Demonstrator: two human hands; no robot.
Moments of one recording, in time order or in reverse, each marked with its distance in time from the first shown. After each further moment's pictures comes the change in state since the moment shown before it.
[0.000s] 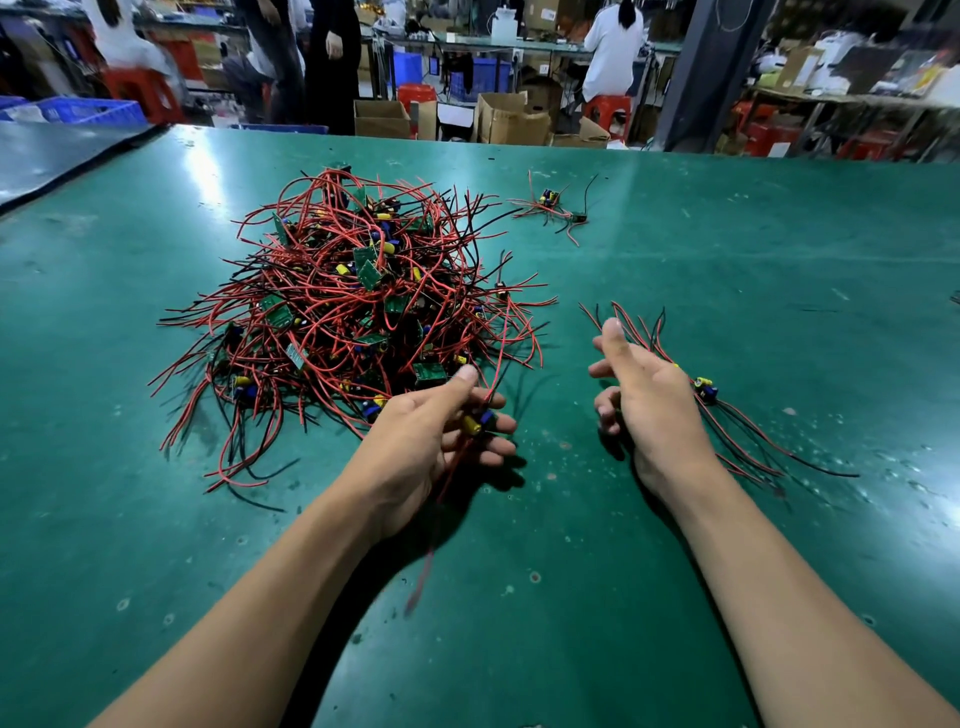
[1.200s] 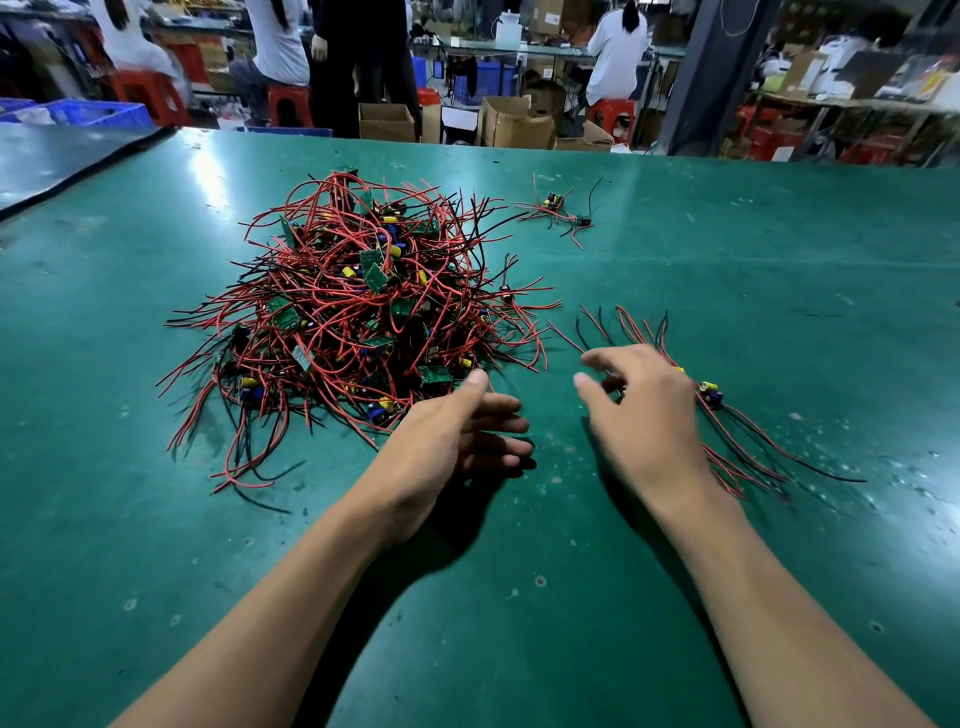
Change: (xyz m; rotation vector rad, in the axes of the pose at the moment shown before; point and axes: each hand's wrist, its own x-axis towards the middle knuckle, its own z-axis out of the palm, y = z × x) left_hand 0.004 -0.009 0.004 0.061 -0.040 -0.012; right_hand -0.012 -0.001 0.001 -0.860 0.060 -0.527
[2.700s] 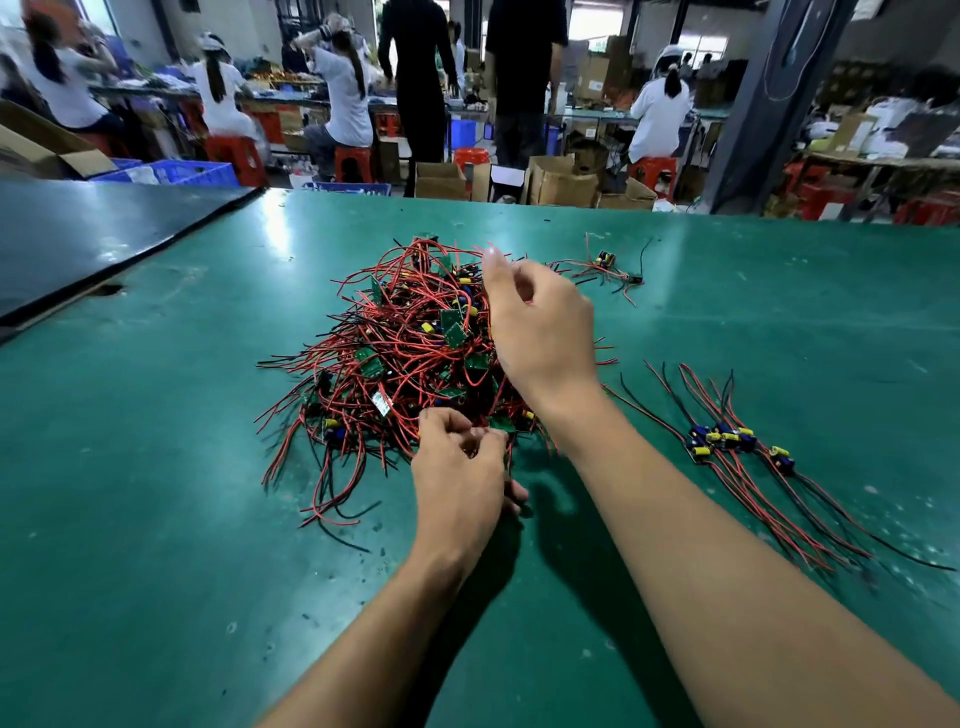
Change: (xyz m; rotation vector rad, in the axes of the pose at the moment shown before) left_hand 0.005 0.003 -0.020 0.199 0.534 0.308; right_hand 0.068 -0.167 0.038 0.436 0.028 -0.006
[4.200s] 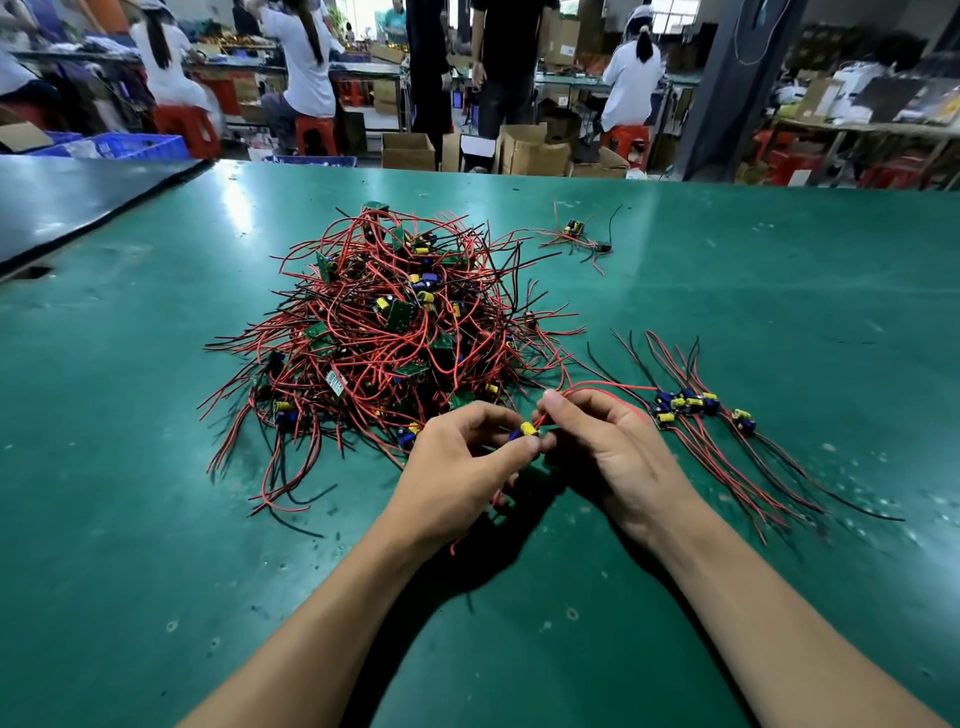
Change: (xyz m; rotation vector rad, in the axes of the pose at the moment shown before) left_hand -0.008 0.001 0.003 0.046 -0.471 0.054; right_hand -0.075 0.097 -0.078 0.779 -0.294 0.640
